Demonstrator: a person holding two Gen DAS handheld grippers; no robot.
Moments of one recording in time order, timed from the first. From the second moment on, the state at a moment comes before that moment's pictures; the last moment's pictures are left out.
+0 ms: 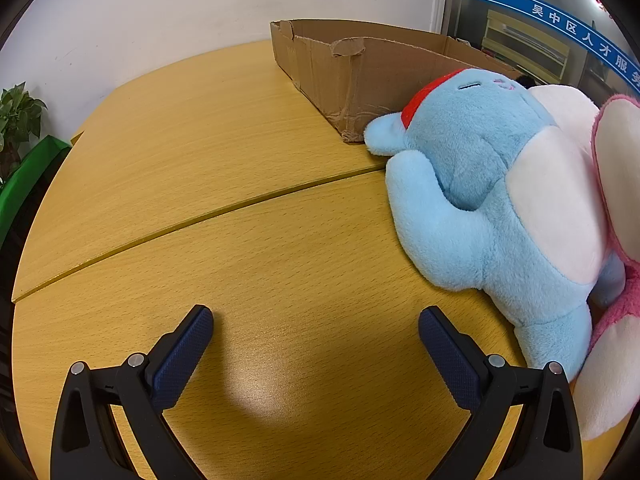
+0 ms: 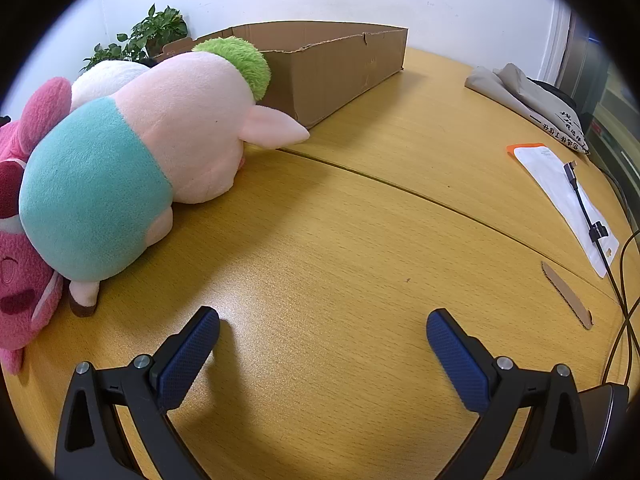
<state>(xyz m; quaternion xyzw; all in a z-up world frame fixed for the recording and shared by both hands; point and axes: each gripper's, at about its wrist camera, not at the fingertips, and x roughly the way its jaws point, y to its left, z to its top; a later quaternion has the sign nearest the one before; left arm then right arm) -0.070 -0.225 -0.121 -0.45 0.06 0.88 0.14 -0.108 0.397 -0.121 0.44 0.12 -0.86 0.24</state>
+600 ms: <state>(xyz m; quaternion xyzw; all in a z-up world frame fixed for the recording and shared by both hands) 0.056 -0.212 -0.060 -0.35 0.02 0.94 0.05 0.015 0.385 -0.059 0.38 0.12 -0.91 0.11</state>
